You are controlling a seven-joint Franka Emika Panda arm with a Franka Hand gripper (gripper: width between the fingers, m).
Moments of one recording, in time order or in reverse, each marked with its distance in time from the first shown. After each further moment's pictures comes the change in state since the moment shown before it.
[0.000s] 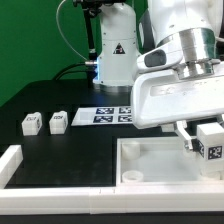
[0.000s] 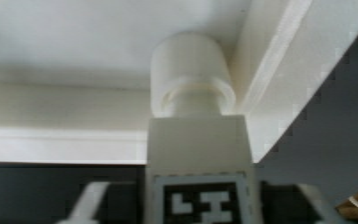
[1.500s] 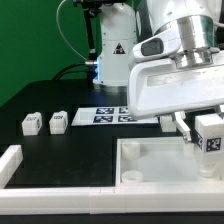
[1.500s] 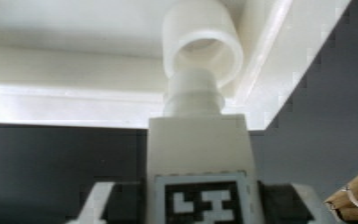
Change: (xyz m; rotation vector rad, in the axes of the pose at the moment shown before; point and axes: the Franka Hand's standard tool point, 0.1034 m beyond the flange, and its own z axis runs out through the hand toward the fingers) arm 0.014 0.006 -0.010 0.000 -0.015 0.003
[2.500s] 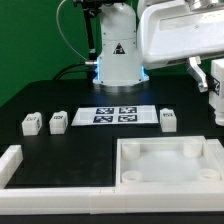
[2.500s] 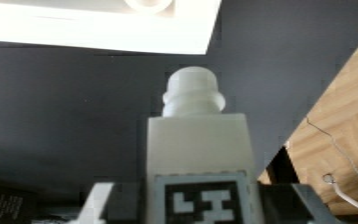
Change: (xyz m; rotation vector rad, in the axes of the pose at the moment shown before) arm 0.038 -0.024 -0.064 0.030 -0.010 0.009
